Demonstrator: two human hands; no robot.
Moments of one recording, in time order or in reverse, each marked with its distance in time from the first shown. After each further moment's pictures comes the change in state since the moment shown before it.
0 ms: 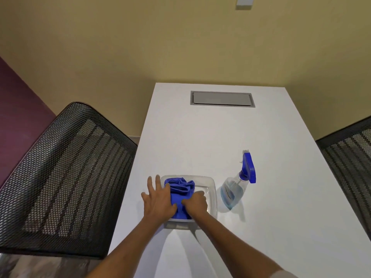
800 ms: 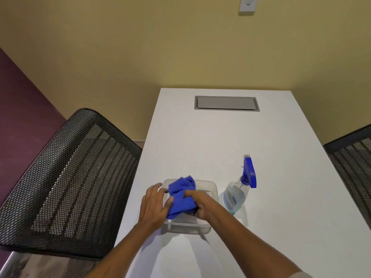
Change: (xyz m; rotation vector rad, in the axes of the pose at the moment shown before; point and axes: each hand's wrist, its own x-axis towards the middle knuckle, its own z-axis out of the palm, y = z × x) left_hand -0.029 -0.018 -0.031 -0.527 0.249 0.141; right_hand -0.007 -0.032 -0.033 0.716 -0.393 0.280
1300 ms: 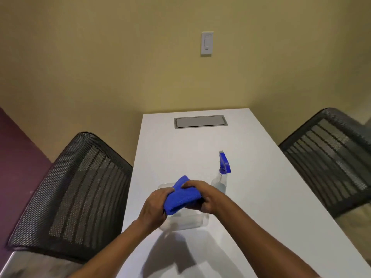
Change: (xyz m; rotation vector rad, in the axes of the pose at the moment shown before) left_hand -0.037 0.047 -0.066 -0.219 0.130 0.680; right_hand -0.146 -0.004 0.003 0.034 -0.026 -0.189
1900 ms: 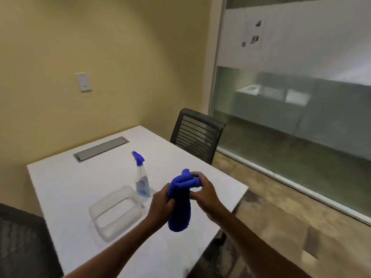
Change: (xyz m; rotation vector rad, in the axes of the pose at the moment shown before) left_hand -0.058 0.219 -0.015 -0.615 -0.490 0.074; right_hand -0.268 0.187 -0.022 -0.197 0.832 -0.959
